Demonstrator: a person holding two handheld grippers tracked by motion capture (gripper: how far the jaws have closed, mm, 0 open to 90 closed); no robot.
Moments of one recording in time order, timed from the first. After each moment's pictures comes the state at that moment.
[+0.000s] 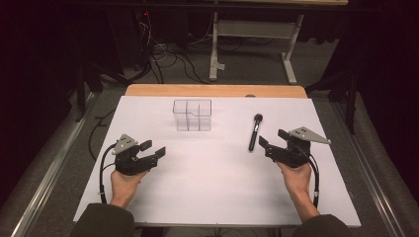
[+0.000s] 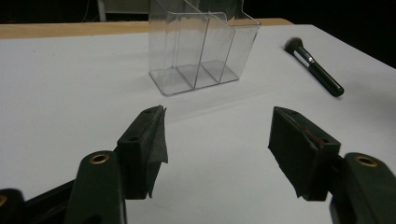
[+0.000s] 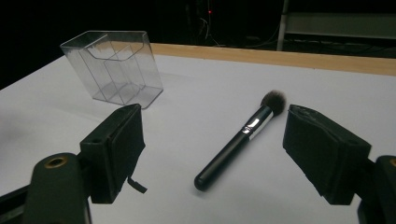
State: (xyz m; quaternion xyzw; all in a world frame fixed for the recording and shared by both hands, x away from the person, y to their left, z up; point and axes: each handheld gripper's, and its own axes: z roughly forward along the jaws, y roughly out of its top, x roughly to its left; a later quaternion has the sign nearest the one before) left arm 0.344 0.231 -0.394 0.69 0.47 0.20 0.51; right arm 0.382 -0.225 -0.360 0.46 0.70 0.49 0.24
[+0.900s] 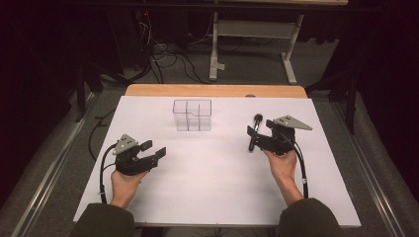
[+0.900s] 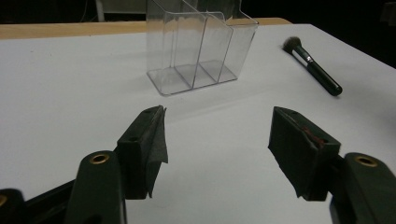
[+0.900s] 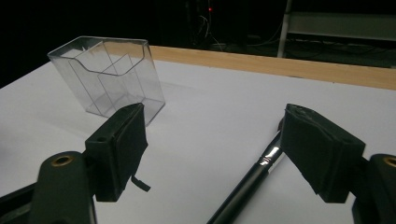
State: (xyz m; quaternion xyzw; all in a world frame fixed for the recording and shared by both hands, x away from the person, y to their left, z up) left arm 0.344 0.230 -0.394 0.70 0.47 0.20 0.51; right arm 0.416 -0.193 -0.358 0.46 0.70 0.48 0.25
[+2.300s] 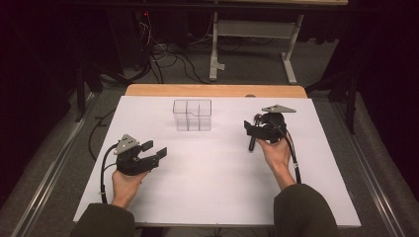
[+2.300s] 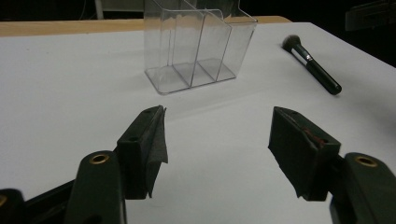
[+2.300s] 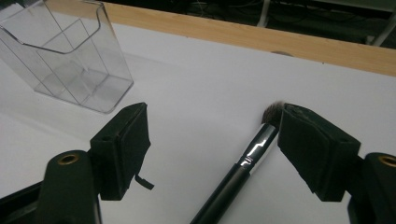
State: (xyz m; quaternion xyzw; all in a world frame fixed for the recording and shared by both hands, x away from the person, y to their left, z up) left arm 0.344 0.228 -0.394 0.70 0.47 0.20 0.50; right arm 0.456 -0.176 -0.357 0.49 0.74 0.39 0.25
